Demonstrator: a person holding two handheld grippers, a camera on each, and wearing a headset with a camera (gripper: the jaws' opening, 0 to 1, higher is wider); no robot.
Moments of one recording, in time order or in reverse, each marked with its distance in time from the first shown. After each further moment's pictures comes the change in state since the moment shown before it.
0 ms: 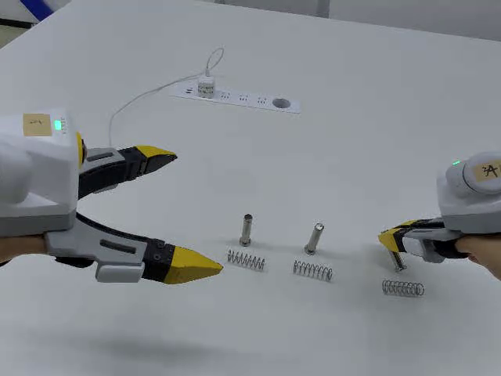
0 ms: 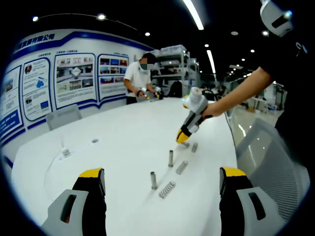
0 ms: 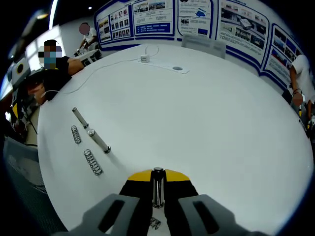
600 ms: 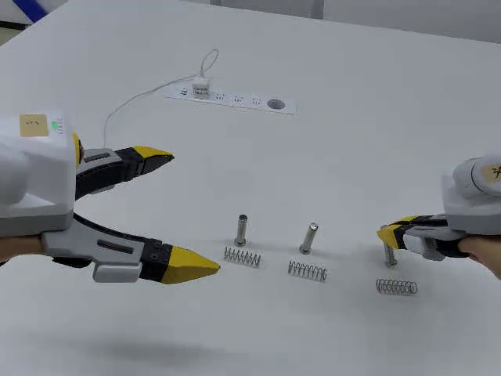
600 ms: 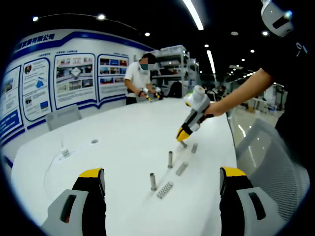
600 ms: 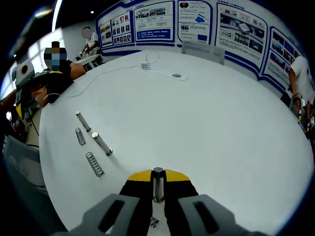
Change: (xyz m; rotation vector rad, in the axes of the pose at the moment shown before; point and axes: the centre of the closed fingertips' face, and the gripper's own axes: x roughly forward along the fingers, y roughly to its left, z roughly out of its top) left arm 0.002 -0.002 0.003 0.000 -0.002 -0.002; right arm -0.010 -0.002 0.006 -0.007 -0.056 -0.001
